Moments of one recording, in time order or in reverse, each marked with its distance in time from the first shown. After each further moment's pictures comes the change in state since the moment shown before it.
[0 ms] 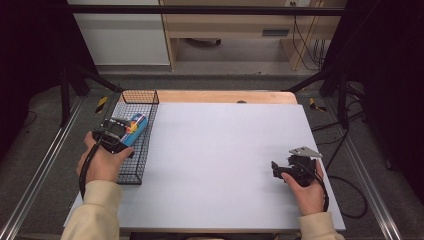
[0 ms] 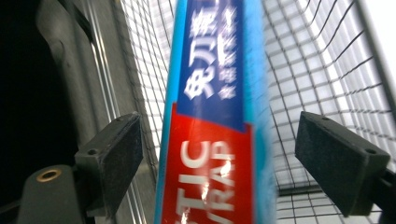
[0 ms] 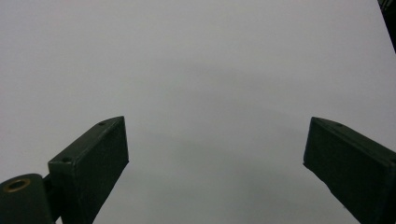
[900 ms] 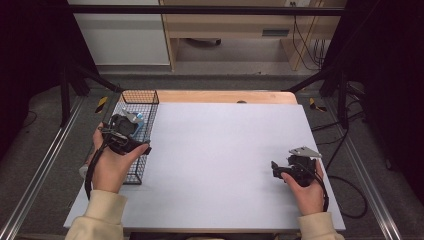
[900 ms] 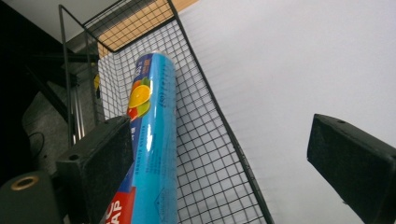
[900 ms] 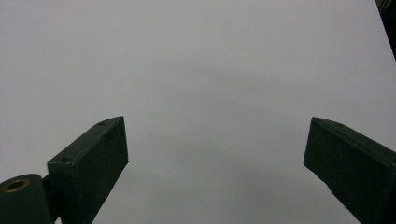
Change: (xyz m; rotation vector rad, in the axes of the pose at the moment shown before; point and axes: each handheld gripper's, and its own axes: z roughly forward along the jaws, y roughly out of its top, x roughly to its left) left arm -0.030 0.003 -0.054 -0.376 -0.120 0.036; right arm 0.001 0.000 0.000 -0.002 -0.005 -0.005
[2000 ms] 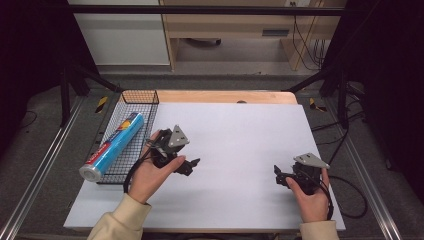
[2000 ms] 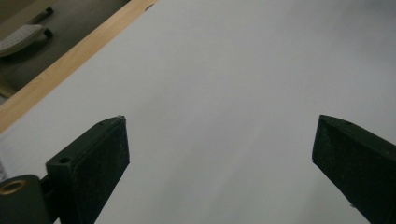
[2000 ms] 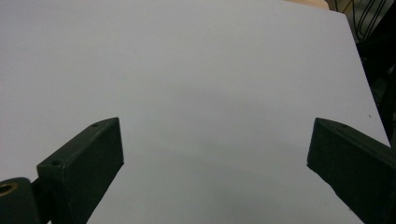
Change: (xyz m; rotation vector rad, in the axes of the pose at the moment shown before) left arm -0.099 0.012 0.036 -0.277 -0.449 0.290; right arm 0.004 -0.012 -0.028 -0.089 -0.009 -0.029
